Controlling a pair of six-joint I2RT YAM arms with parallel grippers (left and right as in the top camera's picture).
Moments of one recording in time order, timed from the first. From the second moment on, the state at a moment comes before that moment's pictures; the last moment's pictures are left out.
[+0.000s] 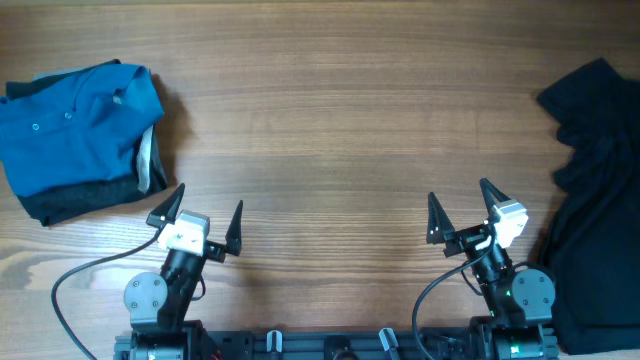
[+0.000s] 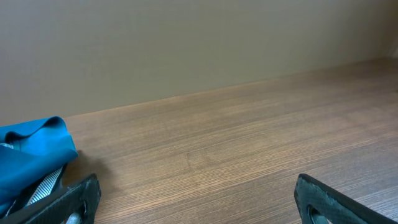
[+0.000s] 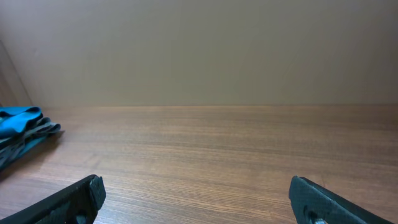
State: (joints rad) left arm 0.03 0.01 0.01 -0.05 0.31 0.08; right arm 0.05 0.02 0.01 0.02 -0.24 0.13
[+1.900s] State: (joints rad) left arm 0.03 1.30 1.38 -0.81 0.35 -0.29; right arm -0.19 1.78 1.71 -0.99 -0.34 0.21
